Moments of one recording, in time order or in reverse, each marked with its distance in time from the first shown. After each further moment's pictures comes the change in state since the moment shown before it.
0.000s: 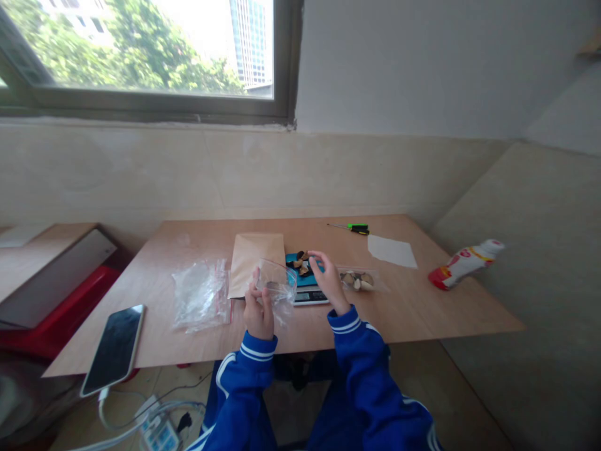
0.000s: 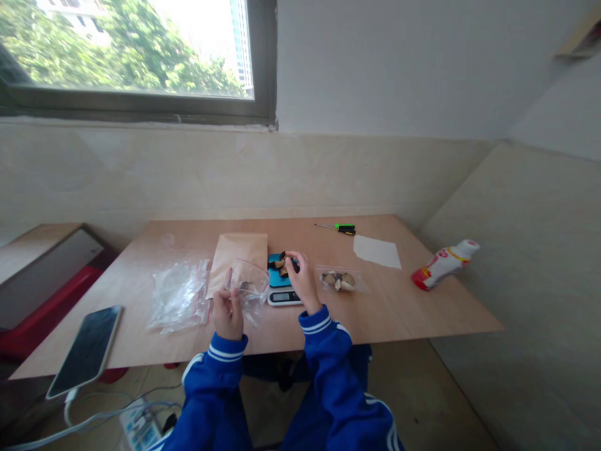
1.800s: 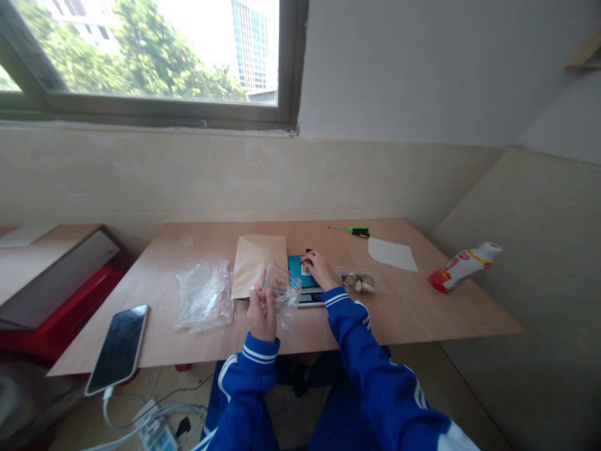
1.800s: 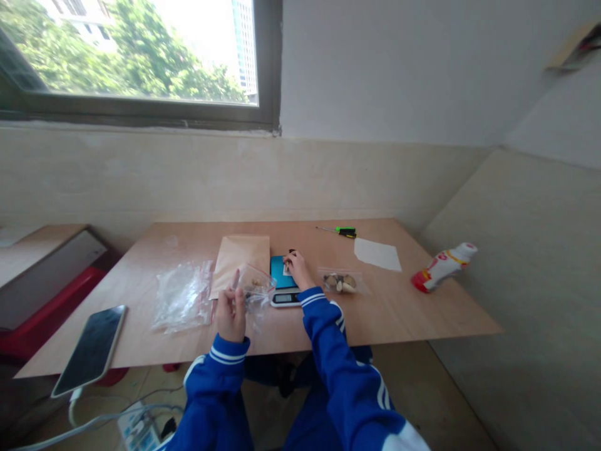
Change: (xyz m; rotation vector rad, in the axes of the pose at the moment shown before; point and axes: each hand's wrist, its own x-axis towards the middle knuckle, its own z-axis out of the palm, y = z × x) left_hand 0.005 0.010 -0.006 -0.085 -0.028 -0.116; right_hand 0.047 0.070 0.025 -0.214 -0.233 -0.082
